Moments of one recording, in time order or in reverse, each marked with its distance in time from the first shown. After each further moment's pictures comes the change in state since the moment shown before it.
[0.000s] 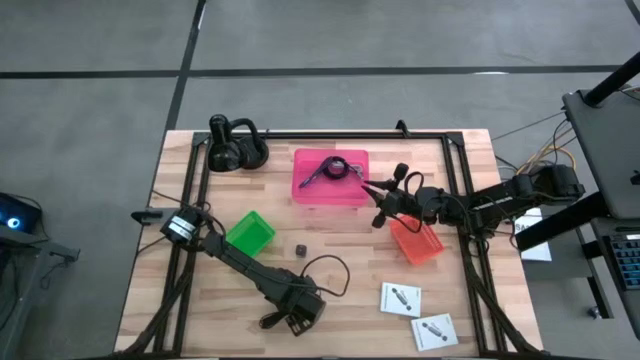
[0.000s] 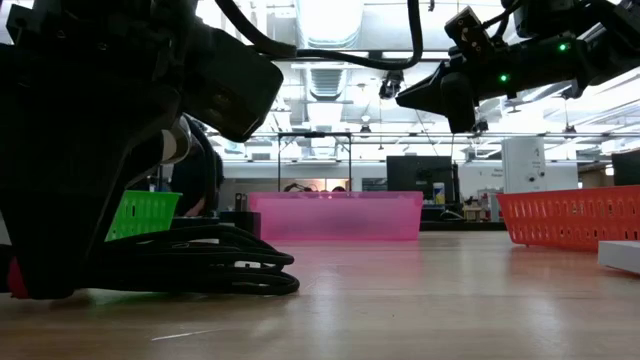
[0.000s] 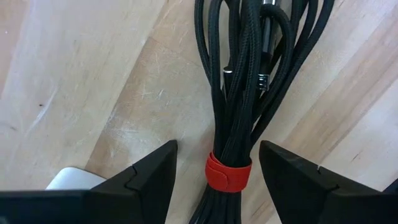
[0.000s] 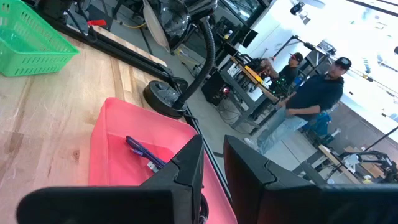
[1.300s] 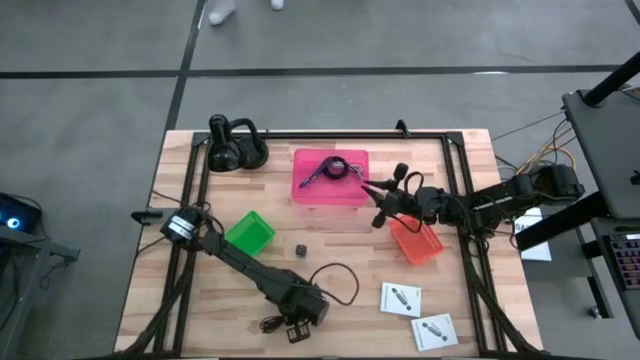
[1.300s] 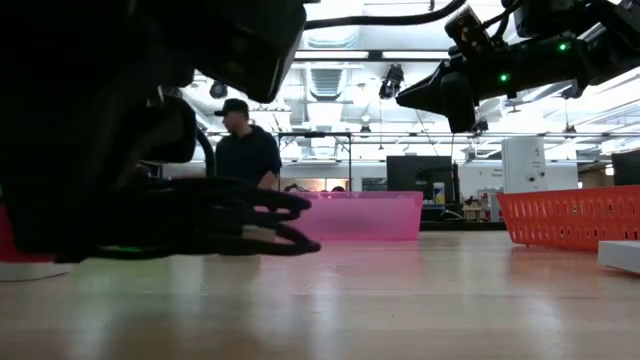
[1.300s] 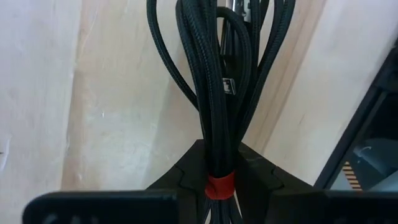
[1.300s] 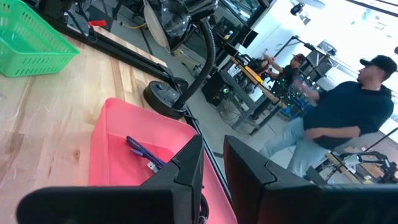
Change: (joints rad) left arm 0.004 -0.018 0.056 0.008 0.071 0.235; right arm 0.000 0.000 0.000 0.001 -0.001 -0.001
